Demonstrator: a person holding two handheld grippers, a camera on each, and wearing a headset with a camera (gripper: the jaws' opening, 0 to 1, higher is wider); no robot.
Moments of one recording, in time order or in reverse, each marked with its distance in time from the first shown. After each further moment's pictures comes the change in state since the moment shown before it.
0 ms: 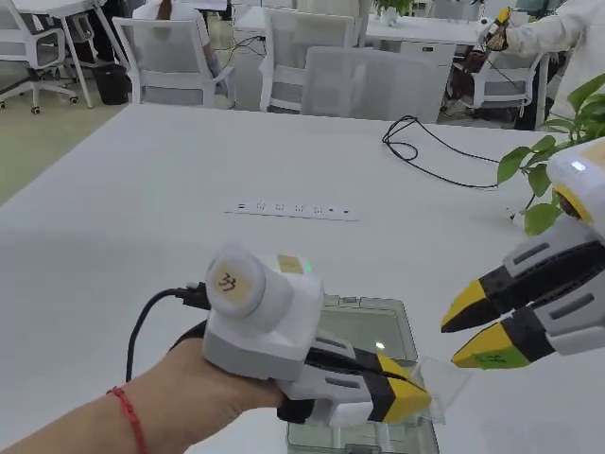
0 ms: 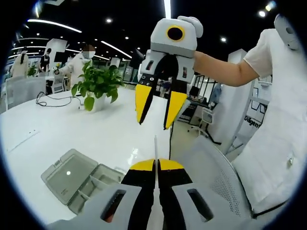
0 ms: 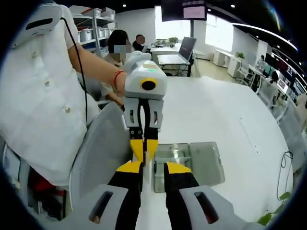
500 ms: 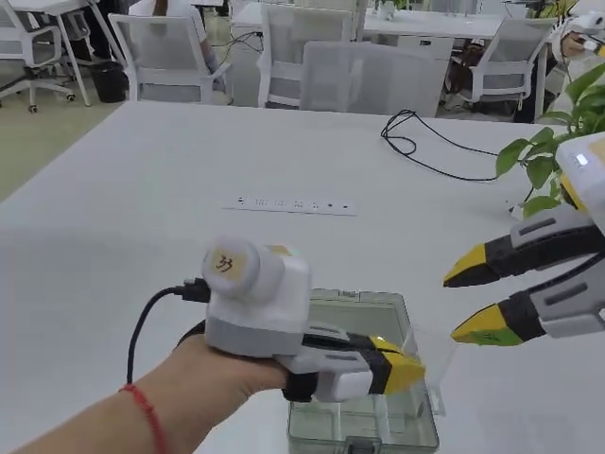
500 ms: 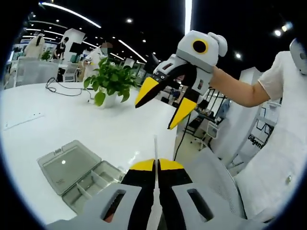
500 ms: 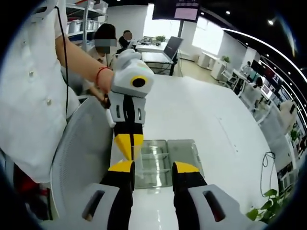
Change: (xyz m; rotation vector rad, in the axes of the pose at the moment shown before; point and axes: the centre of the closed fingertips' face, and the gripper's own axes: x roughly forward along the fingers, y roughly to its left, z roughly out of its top) left arm 0.001 0.019 0.004 -0.153 -0.062 0.060; right arm -0.012 -0.033 -0.003 -0.034 0.009 -0.196
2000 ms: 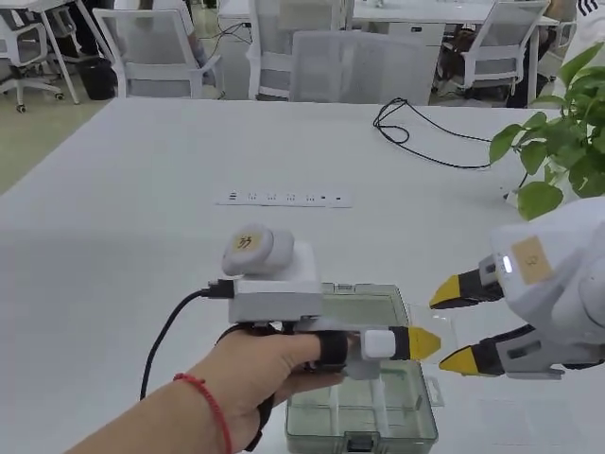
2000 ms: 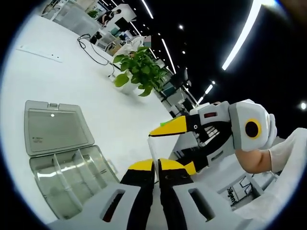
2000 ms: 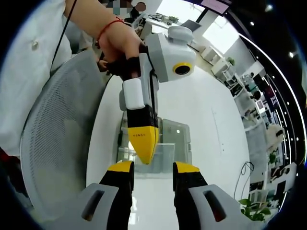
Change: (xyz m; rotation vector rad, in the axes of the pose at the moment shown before) left arm 0.031 0.030 0.005 -0.548 -0.089 0.045; right arm 0.036 -0.002 -0.045 -0.254 0.237 -0.157
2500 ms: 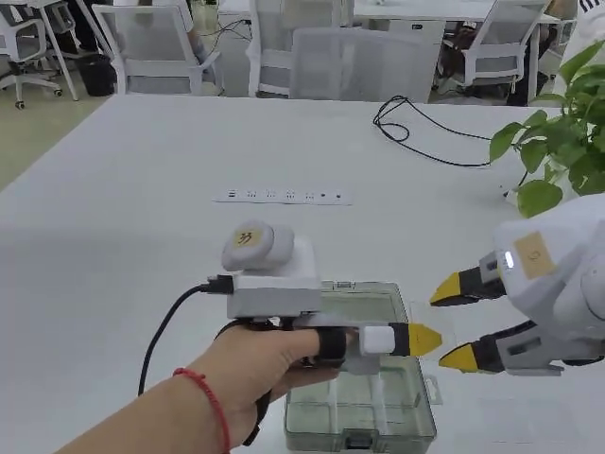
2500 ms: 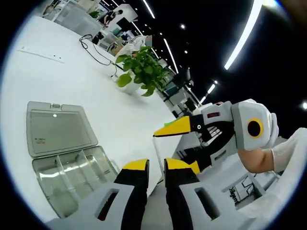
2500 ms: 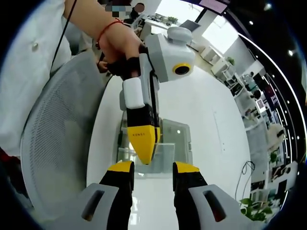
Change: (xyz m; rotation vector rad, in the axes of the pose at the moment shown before) left arm 0.000 0.006 0.000 0.008 0.007 0.021; right arm 0.001 0.000 -0.001 0.010 -0.005 0.007
